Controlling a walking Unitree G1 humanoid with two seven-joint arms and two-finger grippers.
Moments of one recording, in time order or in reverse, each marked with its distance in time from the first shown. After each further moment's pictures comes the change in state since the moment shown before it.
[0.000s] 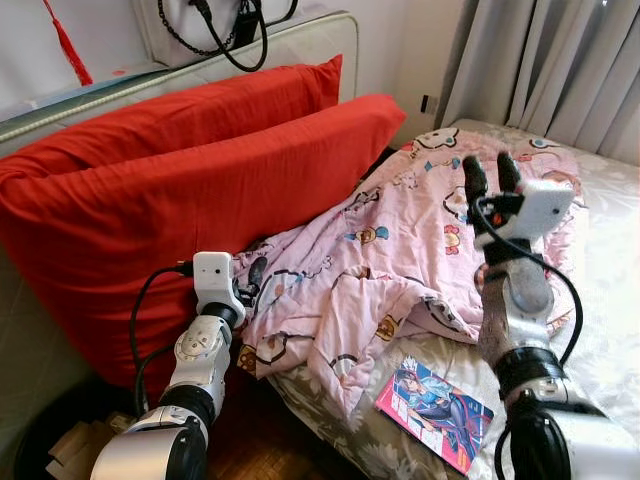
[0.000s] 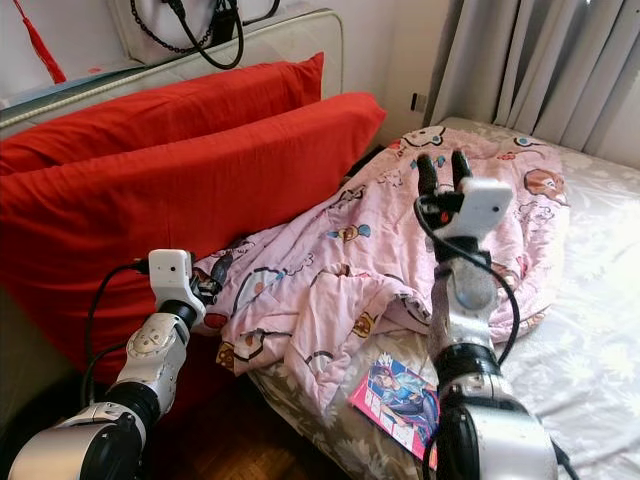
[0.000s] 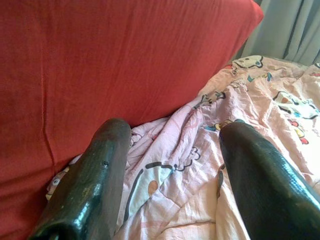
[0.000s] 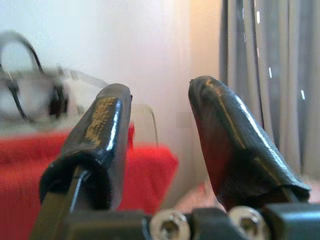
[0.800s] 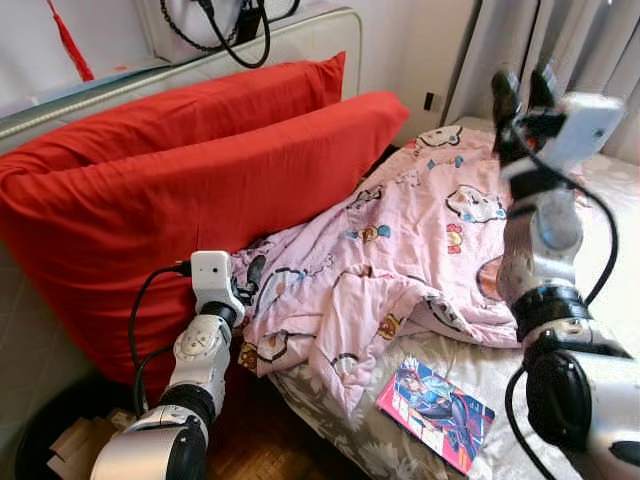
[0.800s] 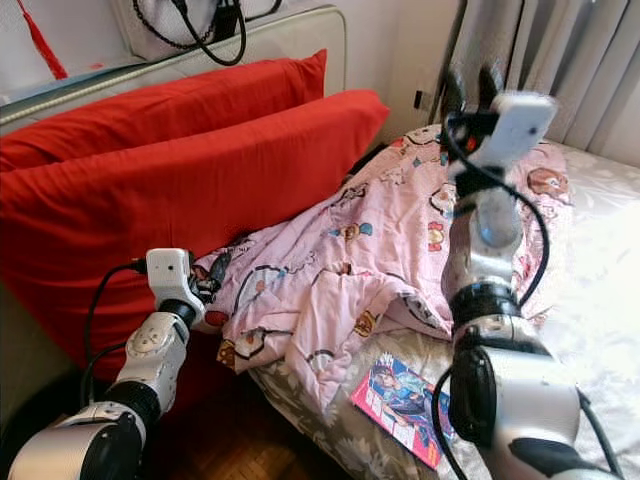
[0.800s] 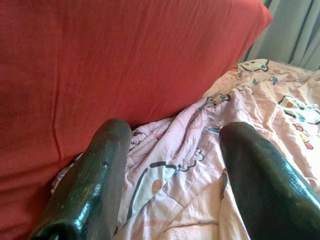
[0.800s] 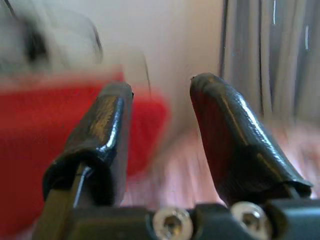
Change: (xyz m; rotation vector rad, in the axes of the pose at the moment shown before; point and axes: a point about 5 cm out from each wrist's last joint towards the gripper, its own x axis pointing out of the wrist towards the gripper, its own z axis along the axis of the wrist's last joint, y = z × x) left arm 0.001 -0.001 0.001 -0.010 -0.004 -0.001; right arm -0.034 -0.027 -0.044 0.002 0.327 -0.097
